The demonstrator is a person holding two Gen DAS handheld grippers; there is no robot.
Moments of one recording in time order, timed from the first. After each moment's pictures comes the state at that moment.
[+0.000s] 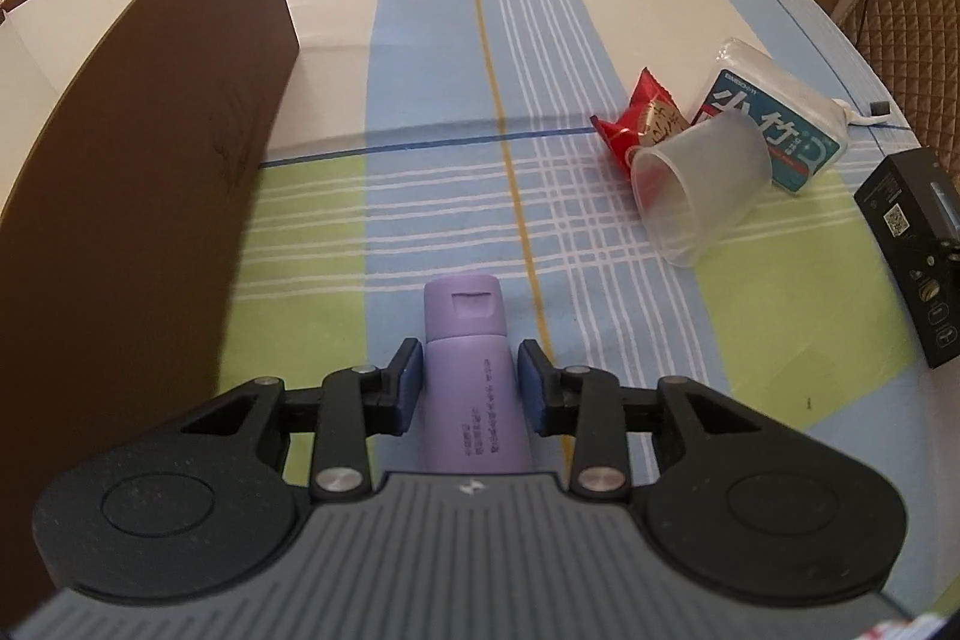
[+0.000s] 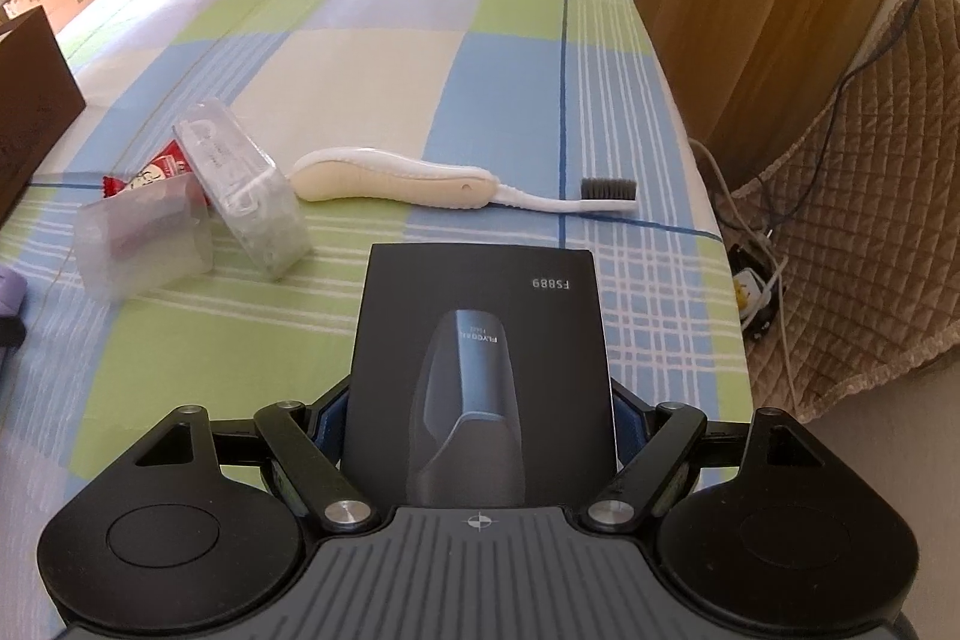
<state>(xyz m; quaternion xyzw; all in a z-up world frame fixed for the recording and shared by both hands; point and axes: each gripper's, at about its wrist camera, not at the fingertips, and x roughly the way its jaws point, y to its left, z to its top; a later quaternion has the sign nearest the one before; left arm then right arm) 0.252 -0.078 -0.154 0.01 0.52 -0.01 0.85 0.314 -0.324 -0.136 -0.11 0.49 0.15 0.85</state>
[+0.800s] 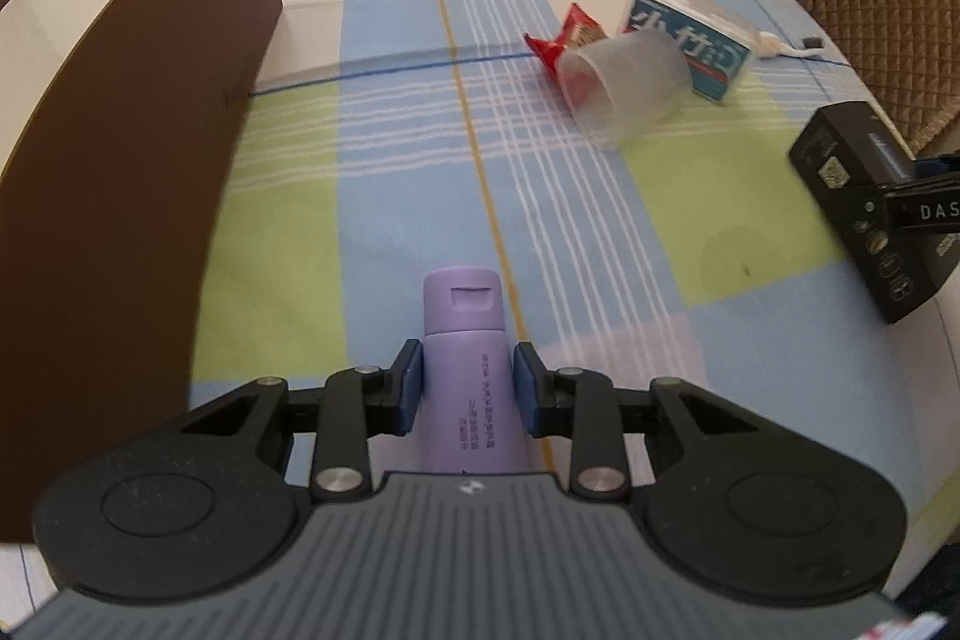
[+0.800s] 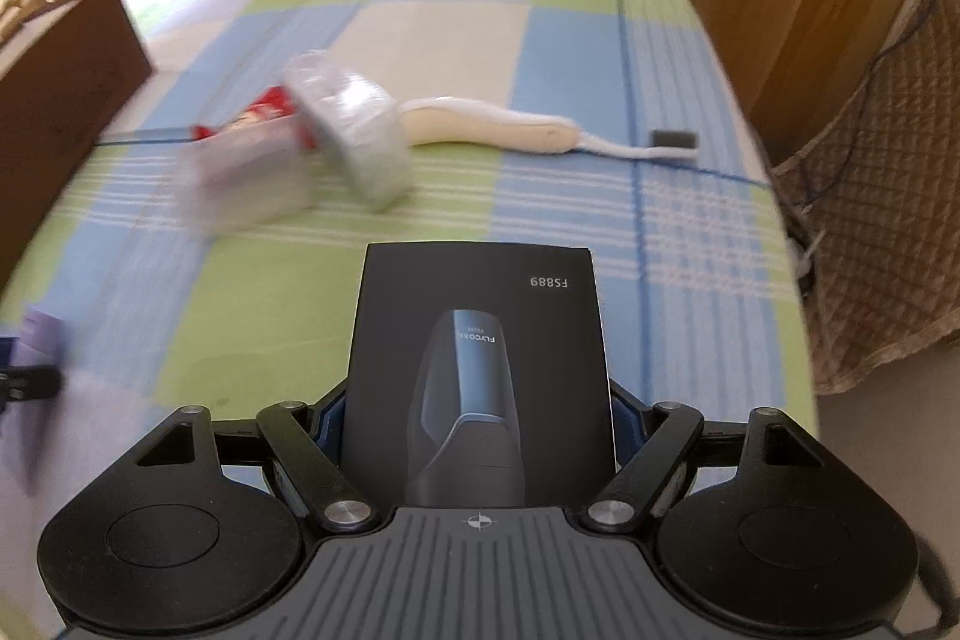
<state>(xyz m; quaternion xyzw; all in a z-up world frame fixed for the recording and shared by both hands) 0.187 -0.090 -0.144 0.01 0.53 -0.04 0.85 0.259 -0.313 -0.128 -0.09 0.50 0.21 0.84</state>
